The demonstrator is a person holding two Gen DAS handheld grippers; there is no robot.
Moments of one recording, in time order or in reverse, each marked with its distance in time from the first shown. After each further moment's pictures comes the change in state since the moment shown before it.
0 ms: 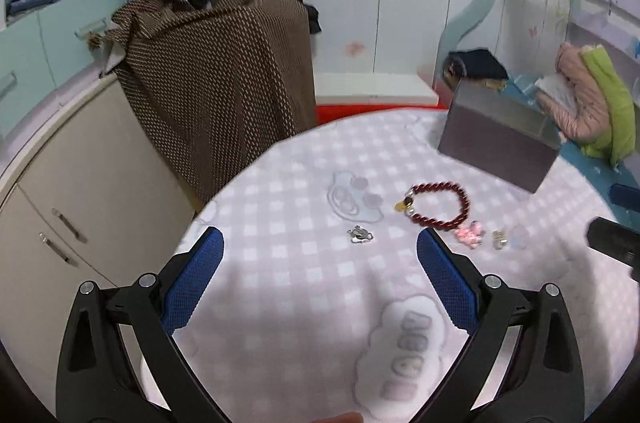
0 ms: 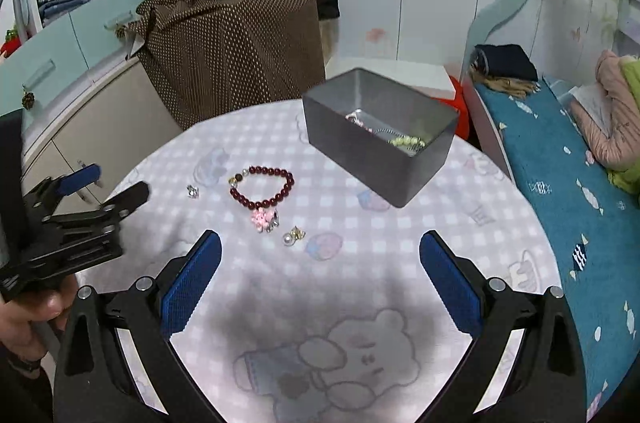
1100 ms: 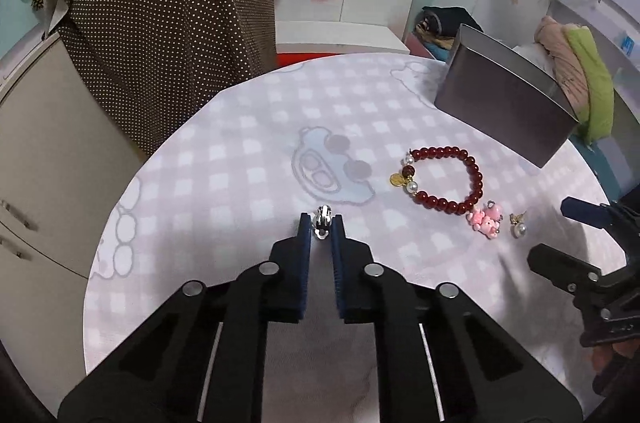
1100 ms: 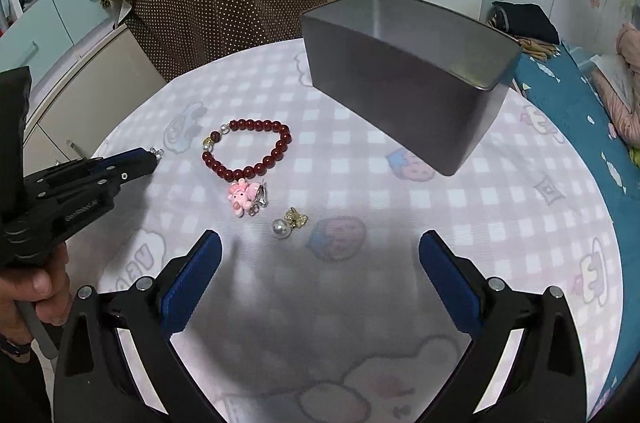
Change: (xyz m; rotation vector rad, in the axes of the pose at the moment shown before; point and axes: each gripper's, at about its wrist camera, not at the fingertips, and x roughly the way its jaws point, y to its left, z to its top) left arm 0.062 0.004 -0.001 -0.005 0.172 -0.167; right arm 0.073 -0.002 -0.010 0.022 0.145 0.039
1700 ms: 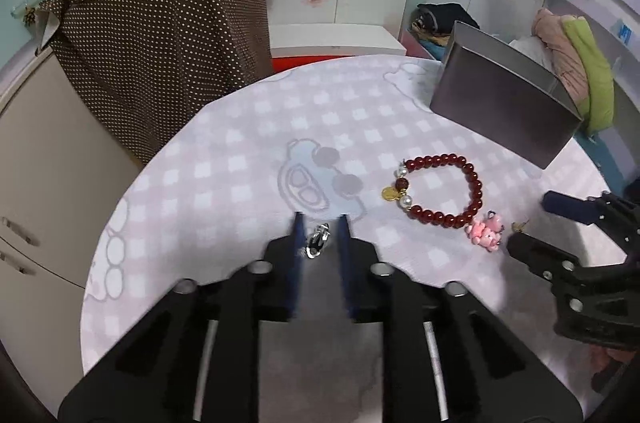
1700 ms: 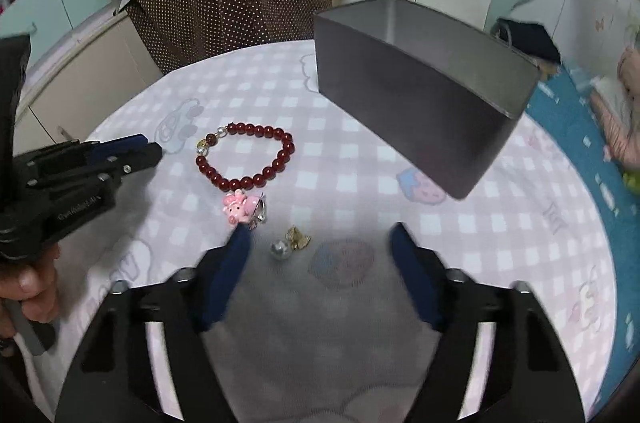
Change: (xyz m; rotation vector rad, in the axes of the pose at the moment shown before) left arm 0.008 -0.009 0.009 0.034 -0.005 0.001; right arm 0.015 0.013 0.008 -0.076 -0.016 -0.045
